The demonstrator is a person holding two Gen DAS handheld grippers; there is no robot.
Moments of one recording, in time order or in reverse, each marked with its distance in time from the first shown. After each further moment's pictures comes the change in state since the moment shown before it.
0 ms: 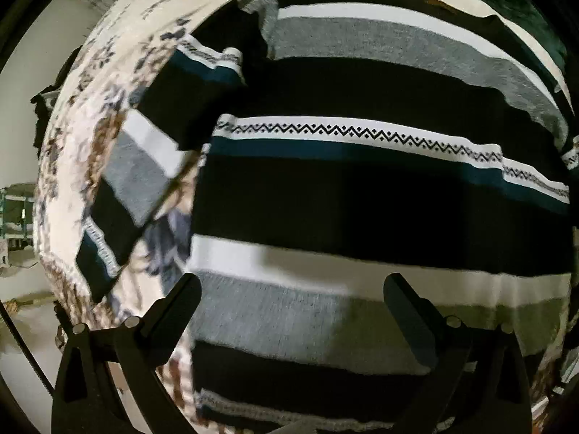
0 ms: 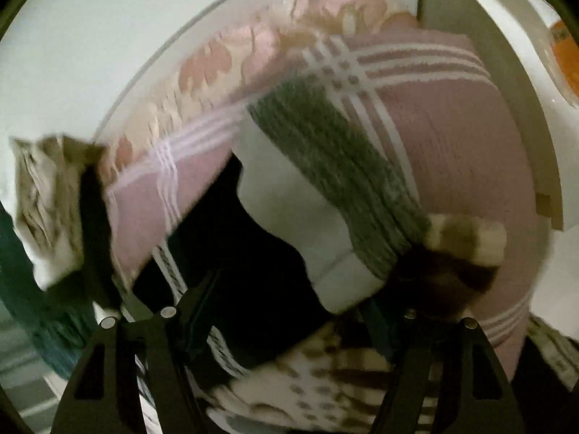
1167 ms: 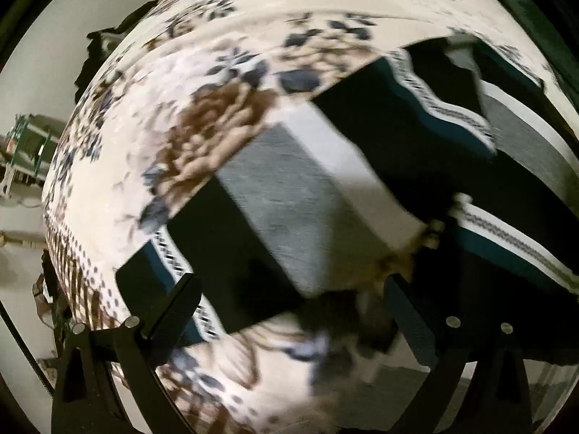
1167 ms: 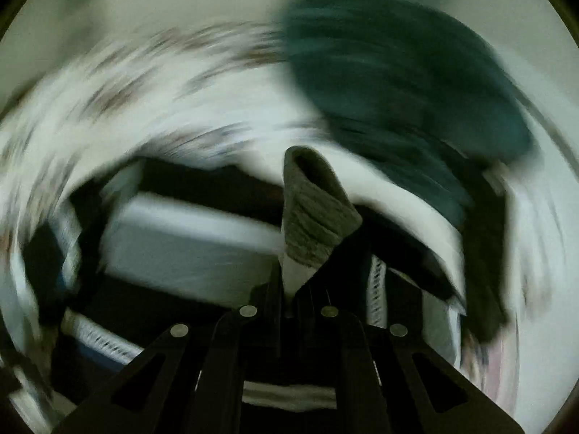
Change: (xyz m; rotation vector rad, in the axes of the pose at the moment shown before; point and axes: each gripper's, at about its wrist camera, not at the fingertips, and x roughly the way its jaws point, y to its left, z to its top) left arm 0.043 0.189 0.012 -0.311 -0.082 0.038; right arm 0.088 0.279 -0.669 -2.256 -0.227 0.100
